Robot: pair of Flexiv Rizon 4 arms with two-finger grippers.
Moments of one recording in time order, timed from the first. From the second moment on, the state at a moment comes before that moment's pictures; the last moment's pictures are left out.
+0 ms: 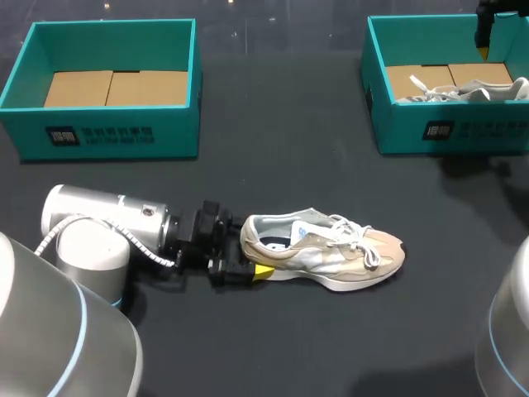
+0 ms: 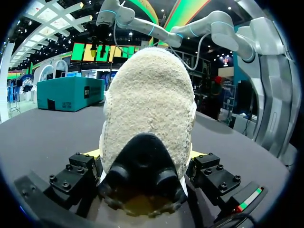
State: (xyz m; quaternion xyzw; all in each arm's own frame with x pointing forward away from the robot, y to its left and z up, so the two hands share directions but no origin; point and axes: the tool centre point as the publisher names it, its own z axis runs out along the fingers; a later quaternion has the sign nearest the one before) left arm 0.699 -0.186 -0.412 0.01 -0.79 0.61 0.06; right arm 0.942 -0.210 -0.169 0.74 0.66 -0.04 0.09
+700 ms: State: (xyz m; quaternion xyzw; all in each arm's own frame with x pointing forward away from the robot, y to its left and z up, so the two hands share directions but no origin) left arm 0.698 -0.186 -0.412 0.01 -0.79 0.61 0.06; right arm 0.920 -0.161 -0.154 0.76 0.64 -0.04 0.09
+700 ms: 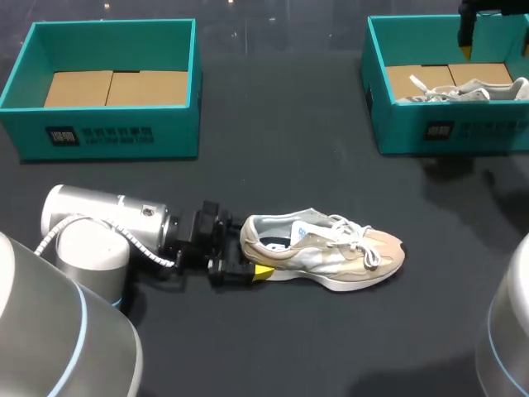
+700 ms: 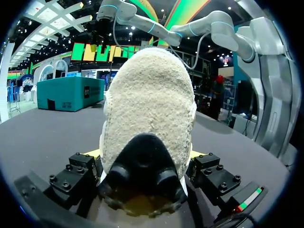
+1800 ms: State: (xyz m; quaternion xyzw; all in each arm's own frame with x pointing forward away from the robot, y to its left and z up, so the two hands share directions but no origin) left arm 0.698 -0.185 -0.412 0.01 -0.79 0.61 0.06; right arm 0.772 0.014 -0.145 0.77 0.63 -0.03 0.11
